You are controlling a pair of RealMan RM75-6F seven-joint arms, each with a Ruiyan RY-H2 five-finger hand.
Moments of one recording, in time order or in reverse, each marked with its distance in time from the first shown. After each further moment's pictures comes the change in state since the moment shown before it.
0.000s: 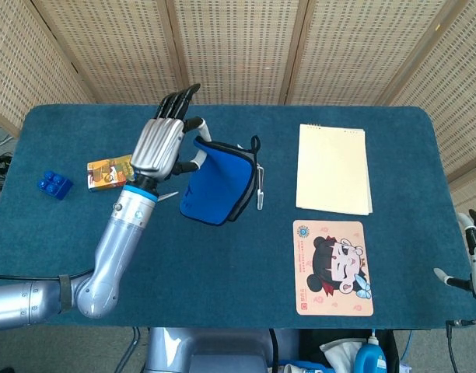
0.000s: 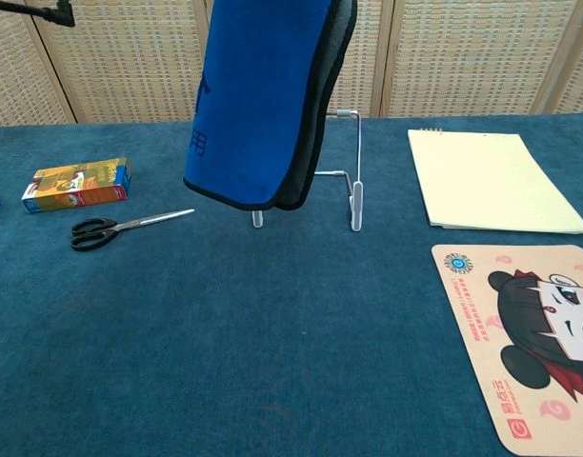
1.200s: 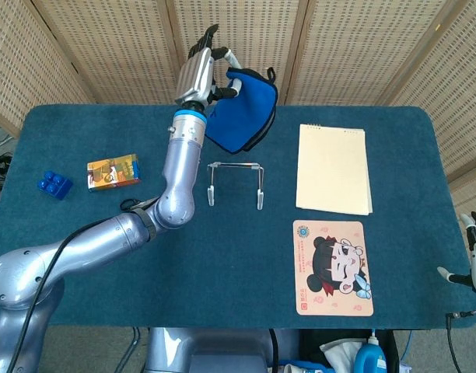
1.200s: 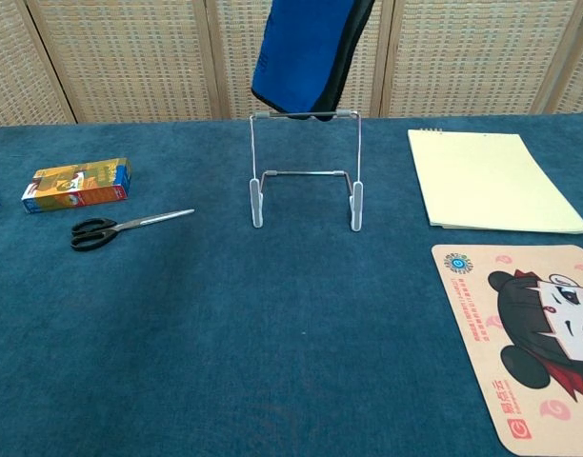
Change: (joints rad) left arm -0.467 -0.290 -0.117 0.902 -0.324 -0.267 -0.224; right arm 0.039 -0.052 0.015 0.096 0.106 -0.112 -0.036
